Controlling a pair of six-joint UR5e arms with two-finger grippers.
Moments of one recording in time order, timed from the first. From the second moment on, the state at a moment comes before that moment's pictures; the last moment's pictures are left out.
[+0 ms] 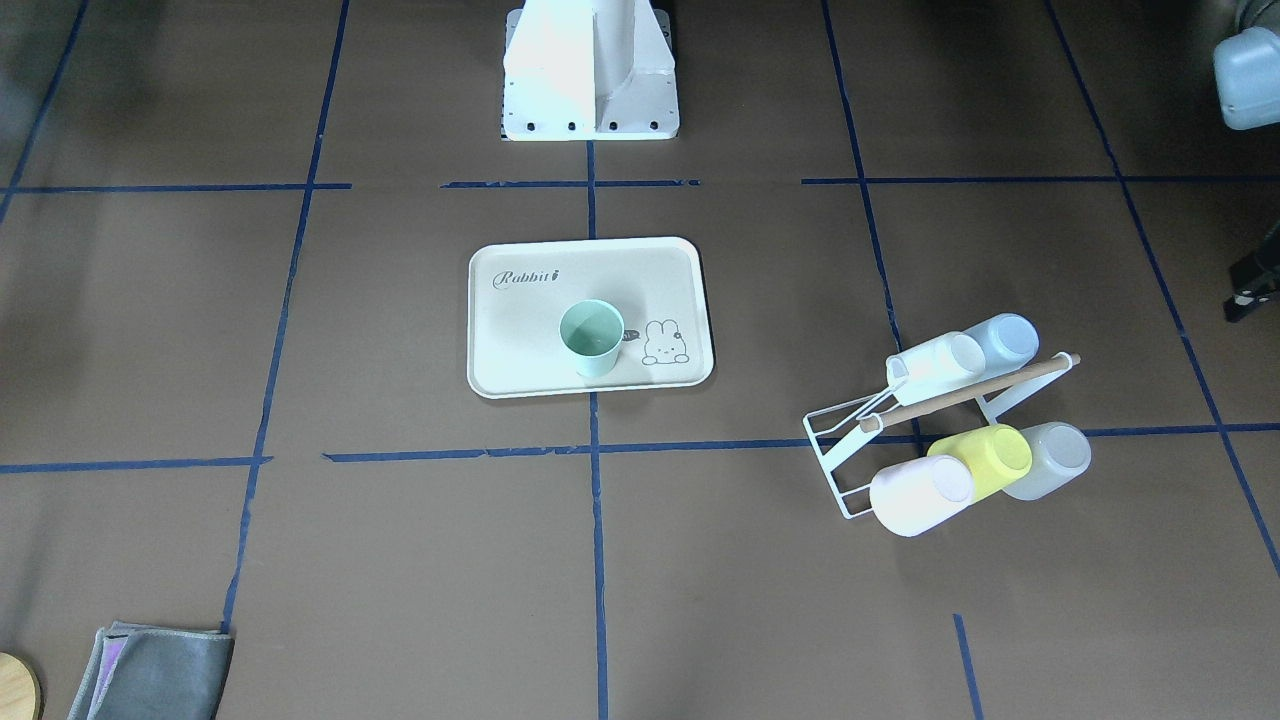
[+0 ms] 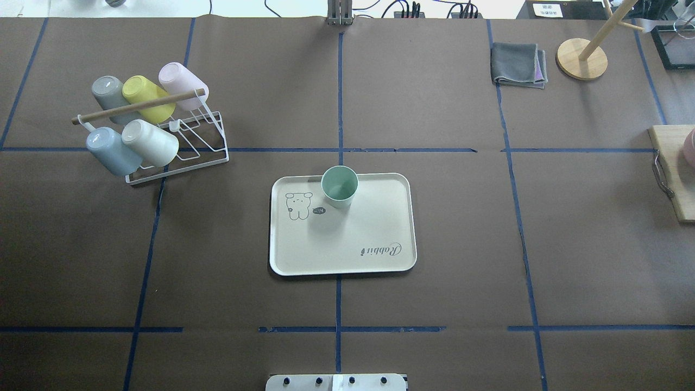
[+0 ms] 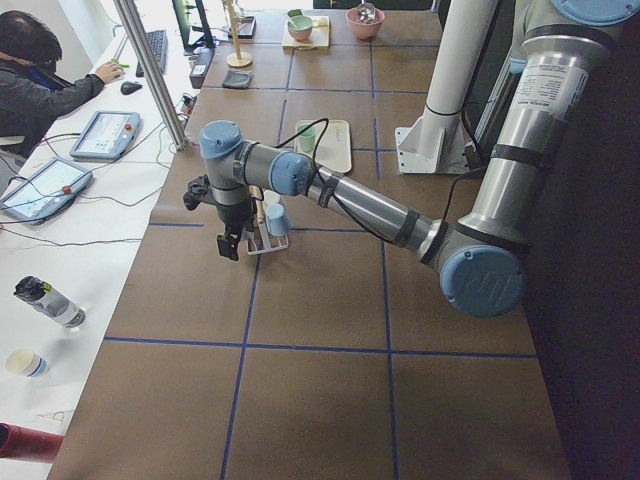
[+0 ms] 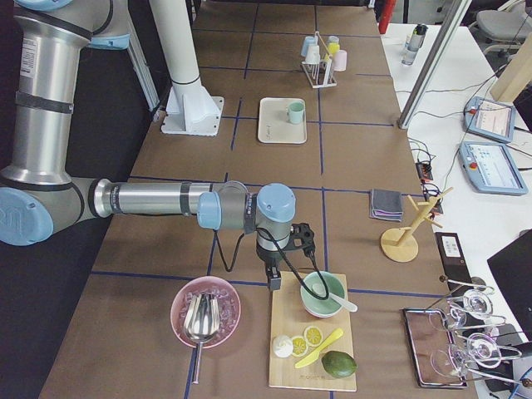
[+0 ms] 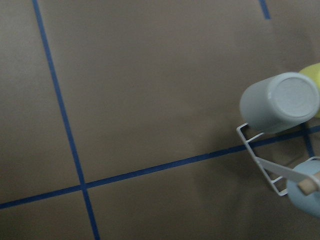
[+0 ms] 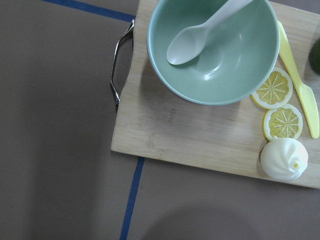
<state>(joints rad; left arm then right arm) -1.42 -1.81 -1.72 -1.37 -2.27 0.01 1.52 -1.77 1.81 -1.61 2.24 -0.17</state>
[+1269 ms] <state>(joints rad) -1.58 -1.54 -1.51 -1.55 -2.32 0.27 1.52 -1.77 1.81 -1.61 2.24 -0.17</state>
